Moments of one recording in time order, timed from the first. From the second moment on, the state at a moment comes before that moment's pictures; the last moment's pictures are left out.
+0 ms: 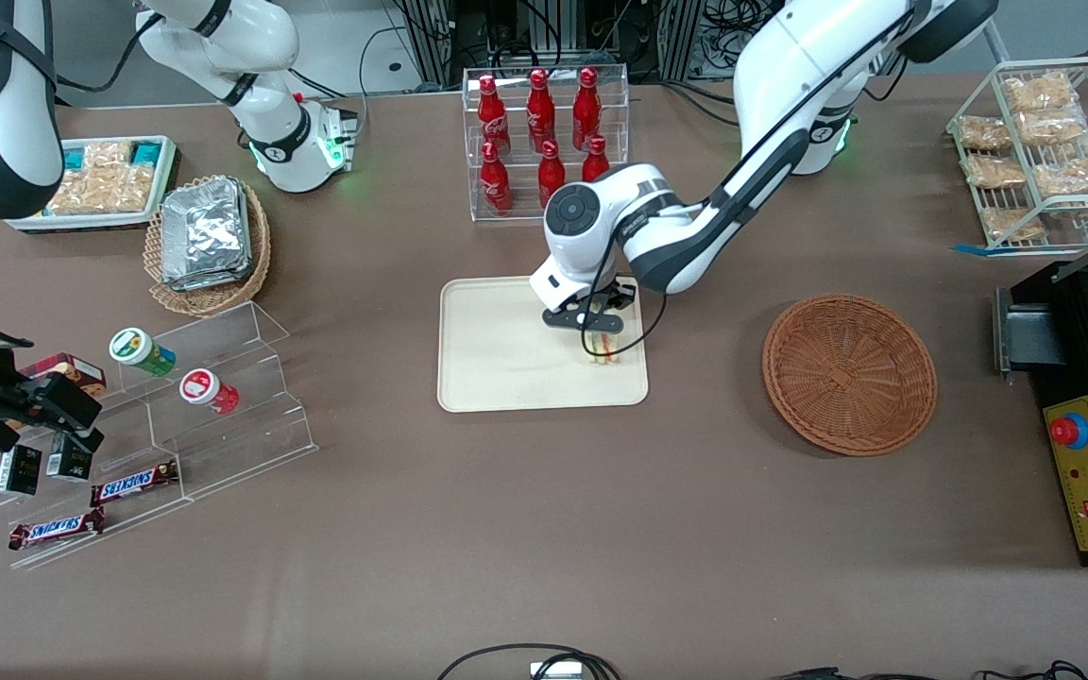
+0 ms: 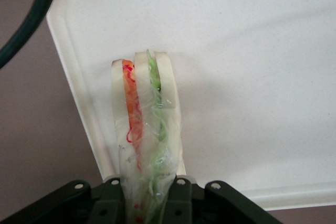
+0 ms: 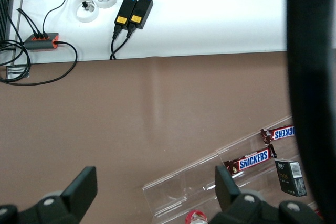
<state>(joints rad) -0.25 0.61 -0.67 -1.87 0.46 2.15 -0.96</state>
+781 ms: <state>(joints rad) -0.28 0.63 -0.67 -1.87 0.53 2.16 -1.06</state>
